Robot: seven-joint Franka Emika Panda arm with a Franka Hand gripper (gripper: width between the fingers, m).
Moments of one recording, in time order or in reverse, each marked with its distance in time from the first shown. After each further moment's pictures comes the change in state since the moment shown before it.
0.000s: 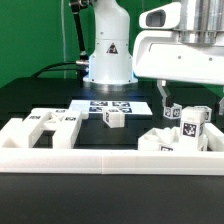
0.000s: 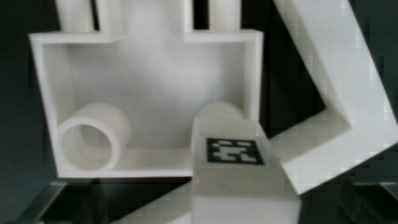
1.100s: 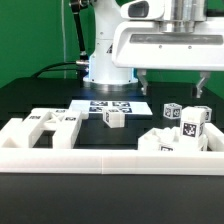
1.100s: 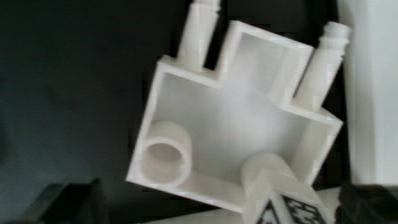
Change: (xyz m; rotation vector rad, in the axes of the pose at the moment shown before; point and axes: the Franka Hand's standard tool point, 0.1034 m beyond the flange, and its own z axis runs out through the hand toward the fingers) arm -0.018 0.056 -0.013 0.007 -0.015 -0.370
